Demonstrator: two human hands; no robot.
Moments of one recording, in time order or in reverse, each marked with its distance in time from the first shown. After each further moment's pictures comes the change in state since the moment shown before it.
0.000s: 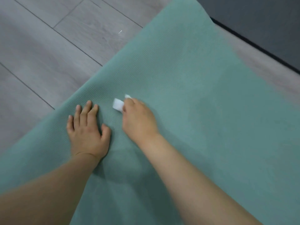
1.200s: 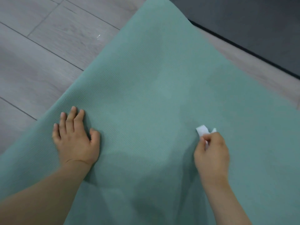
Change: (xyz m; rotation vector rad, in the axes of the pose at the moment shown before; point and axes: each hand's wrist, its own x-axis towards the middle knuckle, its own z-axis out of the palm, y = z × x) left_hand -0.002 0.001 0.001 -0.028 0.024 0.025; right_hand -0.159 0.105 -0.078 -0.038 0.343 0.860
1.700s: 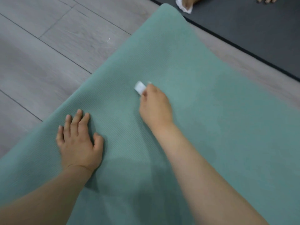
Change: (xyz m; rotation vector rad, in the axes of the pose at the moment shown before) left_hand 0.002 -0.001 0.002 0.023 -0.001 -0.007; right_hand 0.059 -0.169 0.089 0.034 -0.190 -0.576
